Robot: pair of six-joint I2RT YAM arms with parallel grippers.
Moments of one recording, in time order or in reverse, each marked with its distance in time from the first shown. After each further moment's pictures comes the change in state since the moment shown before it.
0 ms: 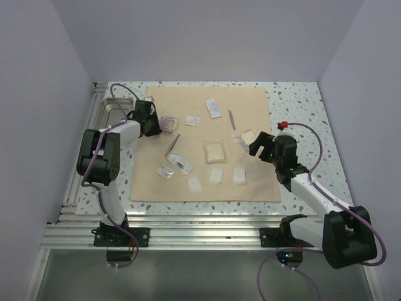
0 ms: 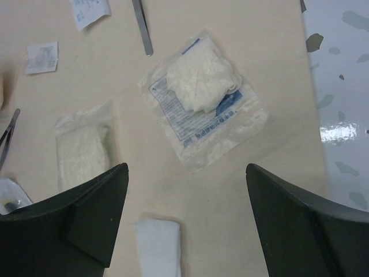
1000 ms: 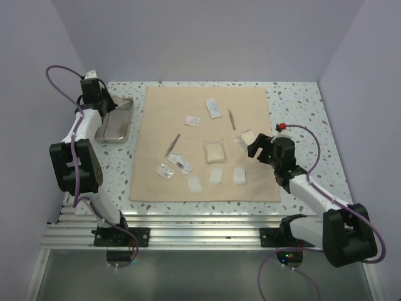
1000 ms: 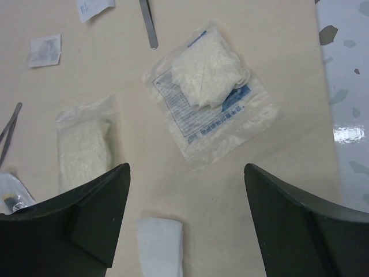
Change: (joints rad) left arm 0.351 -0.163 0.179 -0.064 -0.053 0.094; right arm 0.017 0.014 -0.037 0.058 -0.005 0.008
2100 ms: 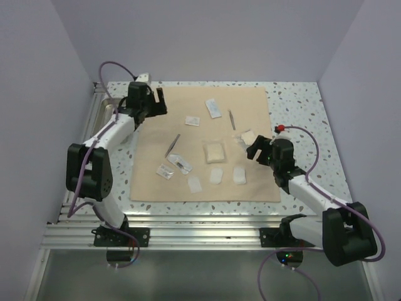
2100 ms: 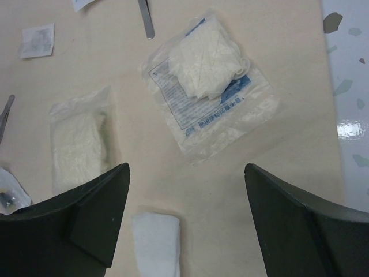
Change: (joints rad) left arm -0.357 -0.057 -0.063 0.002 -0.058 -0.014; right arm 0.011 0.009 -0.019 0.009 0.002 0.000
